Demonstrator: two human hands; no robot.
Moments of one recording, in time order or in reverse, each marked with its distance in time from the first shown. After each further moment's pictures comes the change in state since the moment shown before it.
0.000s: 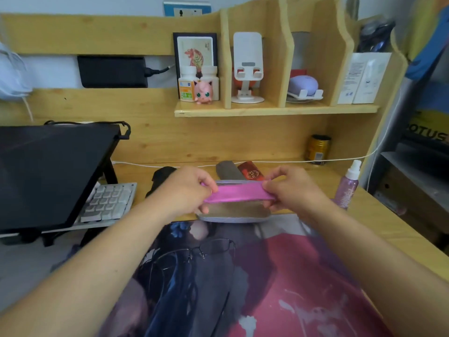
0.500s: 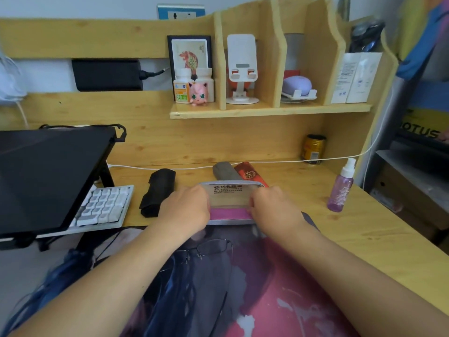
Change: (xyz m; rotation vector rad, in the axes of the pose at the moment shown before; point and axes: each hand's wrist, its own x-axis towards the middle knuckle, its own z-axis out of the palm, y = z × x) left_hand 0.009 -0.023 0.032 0.656 0.089 0.004; right_hand -0.003 0.028 0.036 -1.050 0.115 -0.255
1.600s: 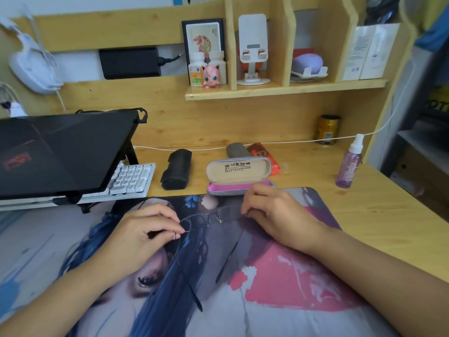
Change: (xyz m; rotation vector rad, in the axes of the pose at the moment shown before) left_hand -0.124 -0.107 0.016 -0.504 0.306 0.492; right_hand -0.064 0.015 0.010 0.473 0.170 -0.746
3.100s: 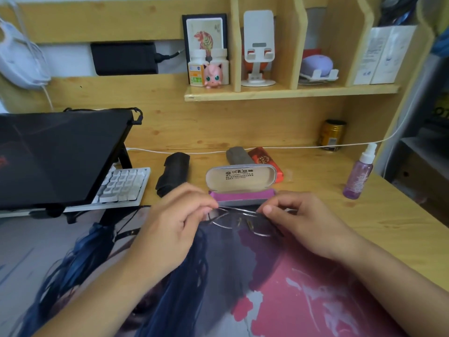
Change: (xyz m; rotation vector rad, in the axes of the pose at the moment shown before) left_hand 0.054 0.045 0.029 0.002 0.212 0.177; right_hand 0.000 -0.009 -0.033 0.511 0.028 0.540
